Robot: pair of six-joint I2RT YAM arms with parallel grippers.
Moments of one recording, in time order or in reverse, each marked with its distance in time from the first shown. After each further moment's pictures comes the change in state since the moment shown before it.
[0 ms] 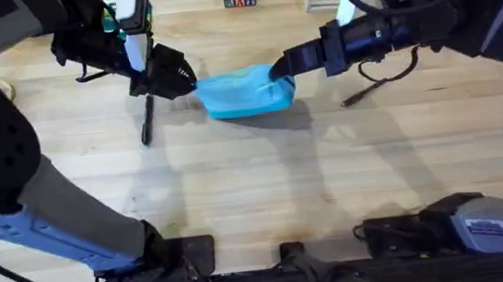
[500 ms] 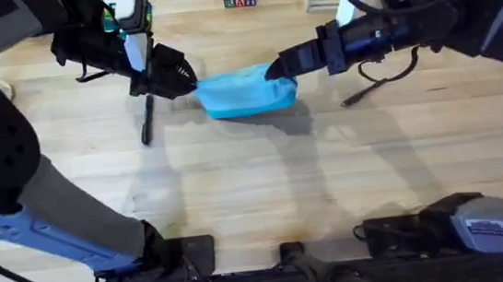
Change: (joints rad) left arm 0.000 0.000 0.000 -0.002 0.005 0.000; right arm 0.001 0.000 0.002 -0.009 0.009 0.004
